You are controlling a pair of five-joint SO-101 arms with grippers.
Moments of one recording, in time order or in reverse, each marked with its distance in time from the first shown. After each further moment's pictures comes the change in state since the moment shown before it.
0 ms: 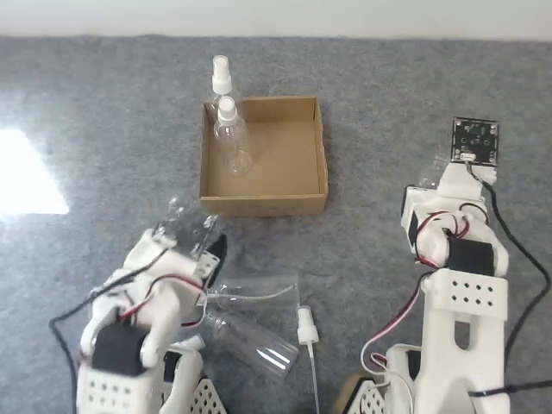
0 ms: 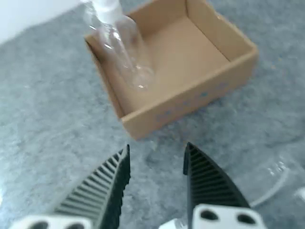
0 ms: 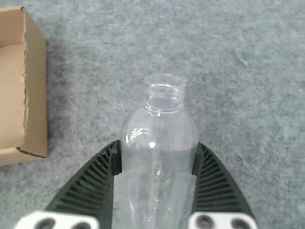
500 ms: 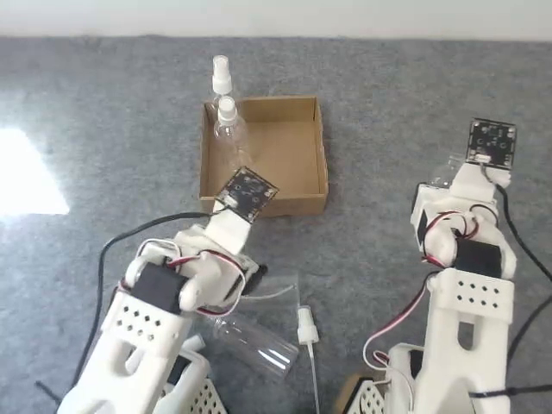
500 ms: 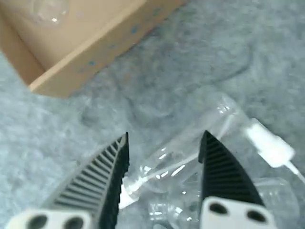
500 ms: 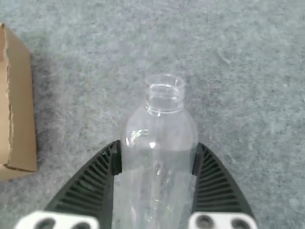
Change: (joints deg) left arm 13.1 29.1 -8.8 2.0 5.2; right arm 3.4 0.0 0.0 -1.6 -1.6
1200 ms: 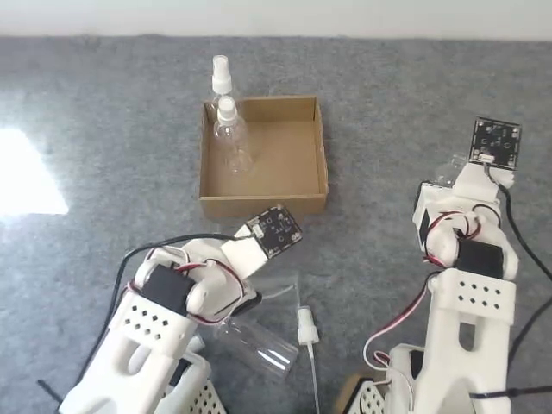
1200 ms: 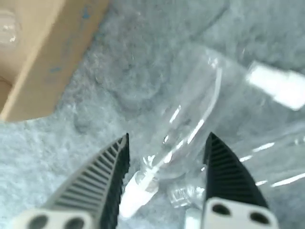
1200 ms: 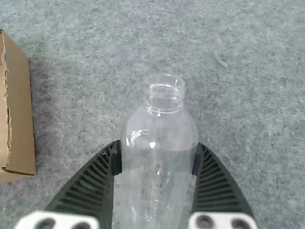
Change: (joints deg) left arm 1.6 0.5 5.0 0.1 -20.3; right arm 0.2 0.0 0.0 -0.3 0.0
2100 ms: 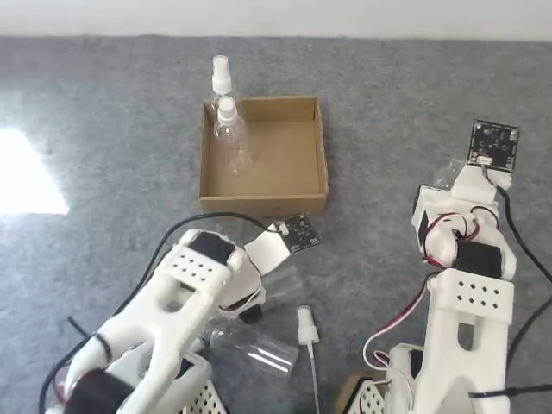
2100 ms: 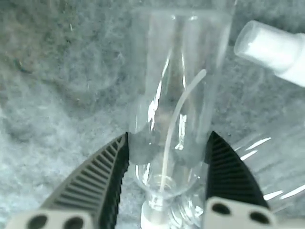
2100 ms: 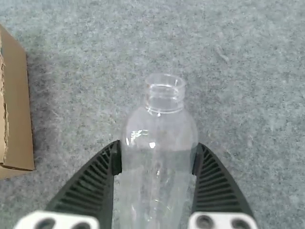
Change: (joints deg) left arm 2.4 29.5 -3.3 -6.8 -1.1; right arm 0.0 0.0 1.0 -0.1 0.0
